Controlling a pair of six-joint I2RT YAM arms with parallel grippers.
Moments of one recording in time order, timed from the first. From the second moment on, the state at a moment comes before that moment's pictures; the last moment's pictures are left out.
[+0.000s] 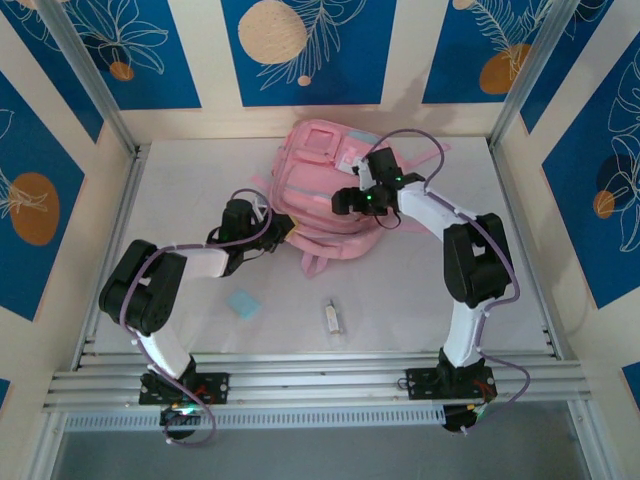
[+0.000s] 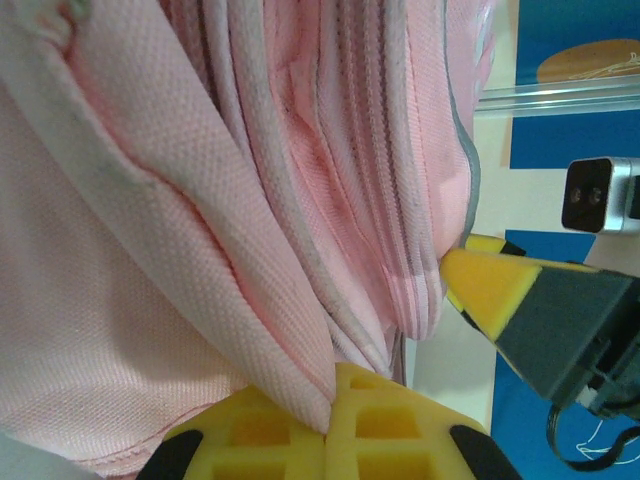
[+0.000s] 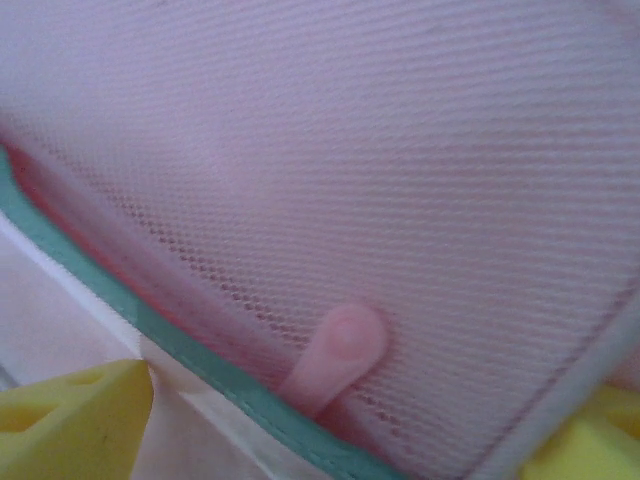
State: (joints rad) left arm -0.41 1.72 0.77 0.53 0.49 -1.20; right arm 0.37 1.89 1.42 -0.52 -0.28 0.27
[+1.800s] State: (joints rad) left arm -0.69 1.76 1.21 -0.34 0.16 -0.41; right arm 0.36 1.87 1.33 -0.35 -0.40 0.79
